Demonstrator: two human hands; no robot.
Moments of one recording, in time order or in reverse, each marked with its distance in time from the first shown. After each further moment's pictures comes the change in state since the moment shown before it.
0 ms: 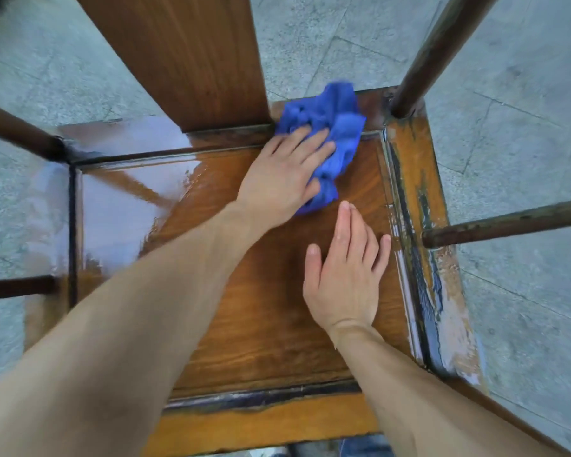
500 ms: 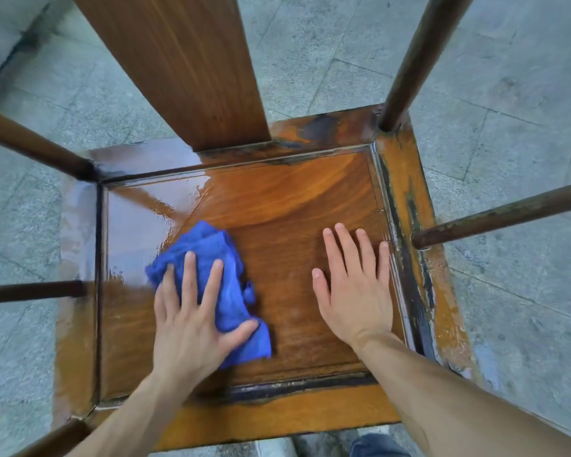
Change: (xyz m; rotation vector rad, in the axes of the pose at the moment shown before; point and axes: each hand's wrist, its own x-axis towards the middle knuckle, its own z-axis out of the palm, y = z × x) left_hand -0.242 0.044 -0.004 0.029 -0.140 -0.600; right_hand -0.018 0.023 -0.027 -0.136 -0.230 -0.204
